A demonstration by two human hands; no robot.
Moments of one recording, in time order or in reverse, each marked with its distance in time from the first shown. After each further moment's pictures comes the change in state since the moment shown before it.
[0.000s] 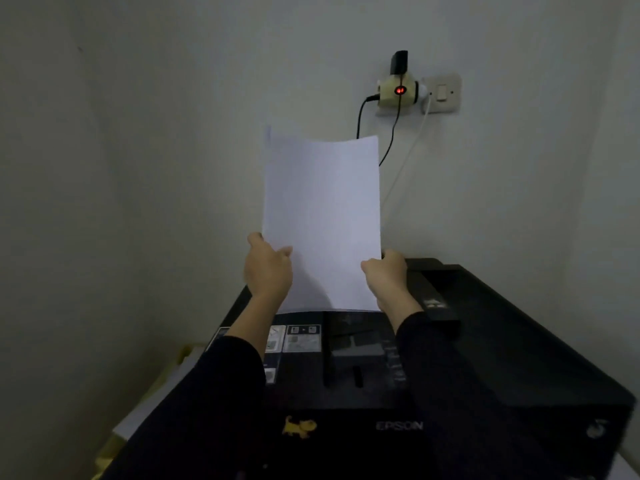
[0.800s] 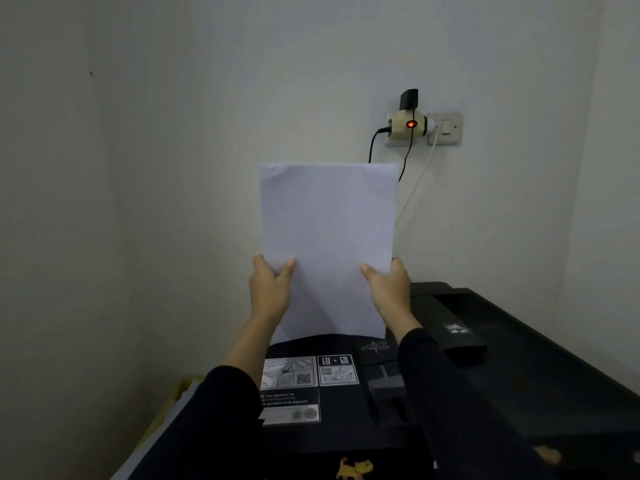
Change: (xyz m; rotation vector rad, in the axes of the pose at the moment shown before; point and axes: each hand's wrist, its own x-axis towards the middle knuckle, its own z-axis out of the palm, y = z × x) left_hand 0.050 -0.040 -0.021 -0.307 -0.112 0.103; right_hand 0.000 -0.009 0.045 0.026 0.125 -0.233
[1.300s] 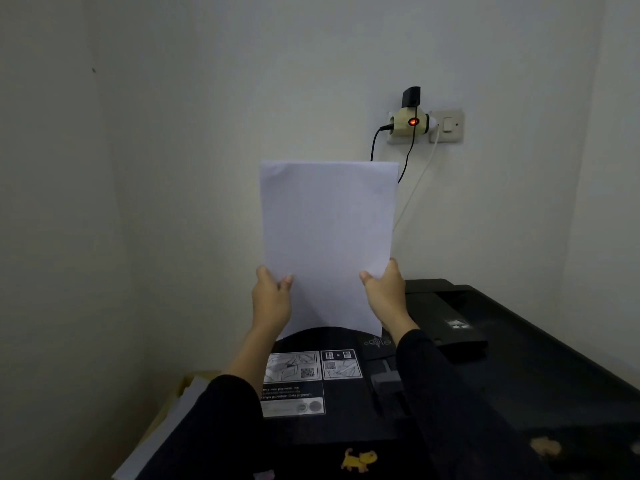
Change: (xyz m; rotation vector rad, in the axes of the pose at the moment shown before) left_hand -0.012 -0.018 -0.004 0.114 -0.043 -0.041; right_hand -0.009 0.005 0.006 -0.060 -0.074 -0.035
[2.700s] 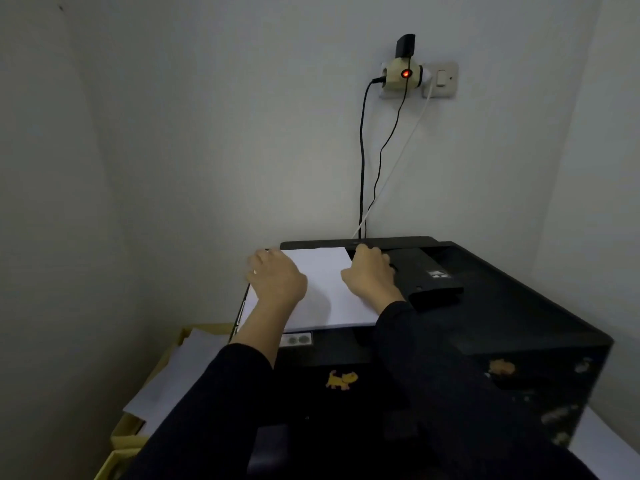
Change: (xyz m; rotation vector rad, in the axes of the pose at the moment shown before) left_hand -0.063 0.023 0.001 0.919 -0.223 -0.088; right_hand -0.051 -0.004 -0.012 -0.879 -0.249 0.057
